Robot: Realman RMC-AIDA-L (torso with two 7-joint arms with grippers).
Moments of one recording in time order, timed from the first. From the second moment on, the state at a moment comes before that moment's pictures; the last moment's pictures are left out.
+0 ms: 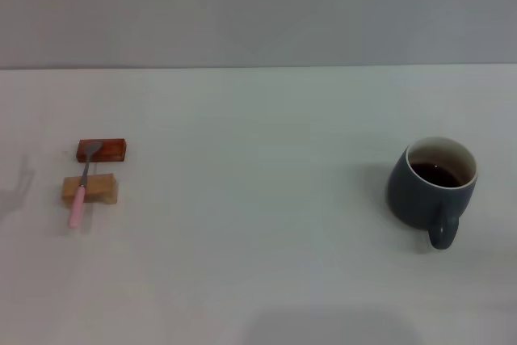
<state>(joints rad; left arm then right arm) -0.18 -2.08 -1.46 -0.27 2.79 1.25 -0.16 0.08 2.09 0.74 0.31 -1.97 -1.61 -0.02</state>
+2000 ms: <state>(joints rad) -0.17 -2.08 -1.46 -0.26 2.79 1.26 -0.16 0.07 2.09 0.75 0.31 -1.97 -1.60 0.01</state>
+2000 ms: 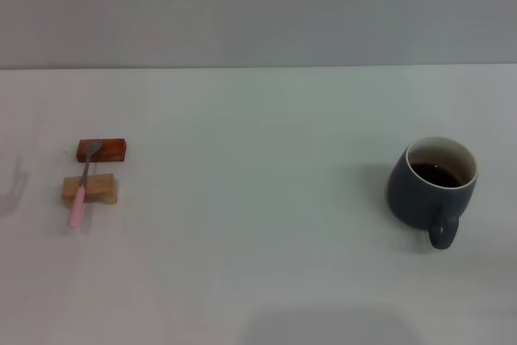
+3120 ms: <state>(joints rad) -0.18 -2.08 -1.46 -0.25 2.79 1.25 -0.16 0.23 2.08 0.75 0.19 -1.79 -1.29 0.02</state>
